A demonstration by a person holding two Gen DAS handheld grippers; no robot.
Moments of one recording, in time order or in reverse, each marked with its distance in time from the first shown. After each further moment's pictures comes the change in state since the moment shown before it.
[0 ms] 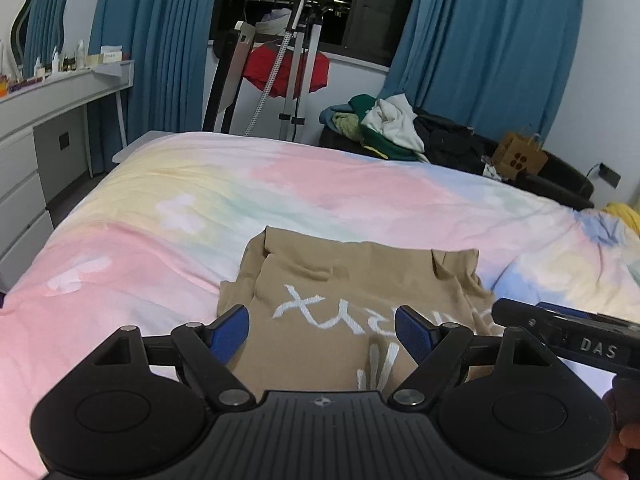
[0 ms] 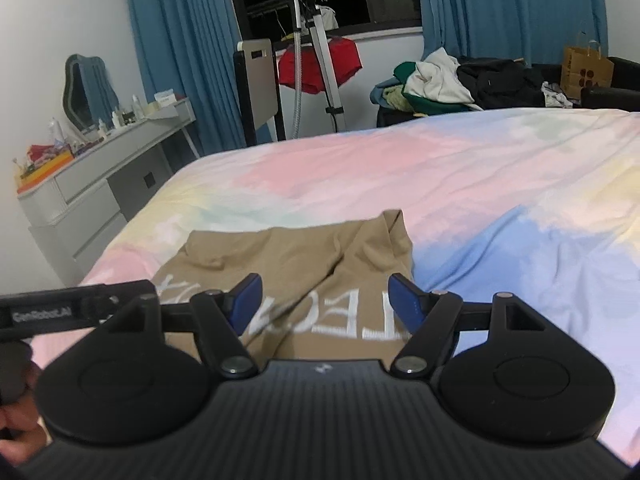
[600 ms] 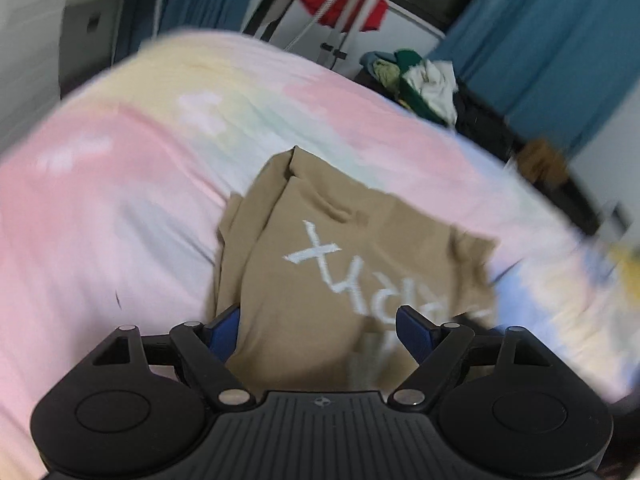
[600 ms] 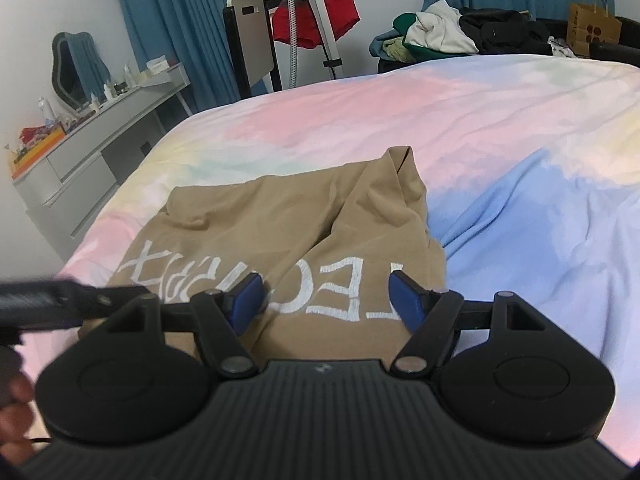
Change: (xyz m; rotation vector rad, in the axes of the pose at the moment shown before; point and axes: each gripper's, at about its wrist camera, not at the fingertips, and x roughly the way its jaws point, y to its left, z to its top) left arm 0.025 0.036 -0.006 -0.354 0.218 -0.070; right arm 0.042 -0.007 -0.015 0.039 0.122 0.016
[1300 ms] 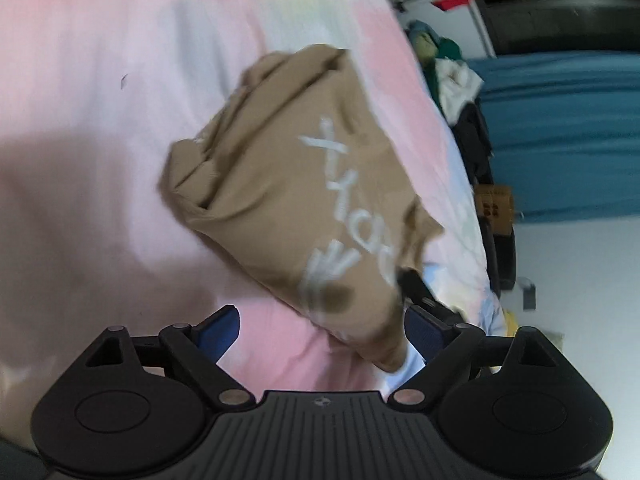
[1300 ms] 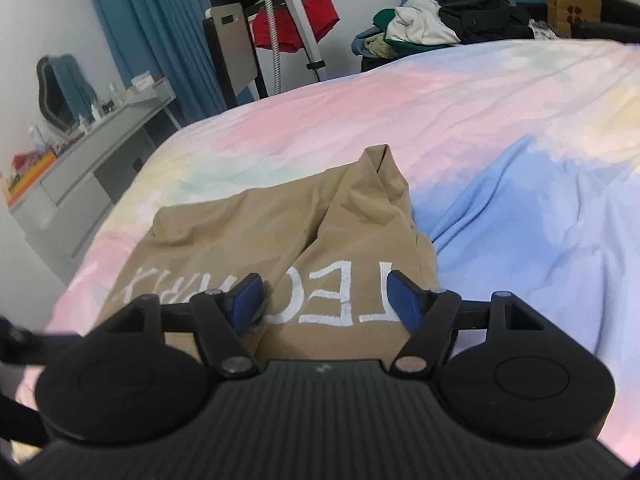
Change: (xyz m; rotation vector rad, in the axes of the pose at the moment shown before) left arm 0.013 0.043 -0.033 -0.493 0.236 -0.248; right arm -0.001 -0.016 0.007 0.108 -0.007 0.006
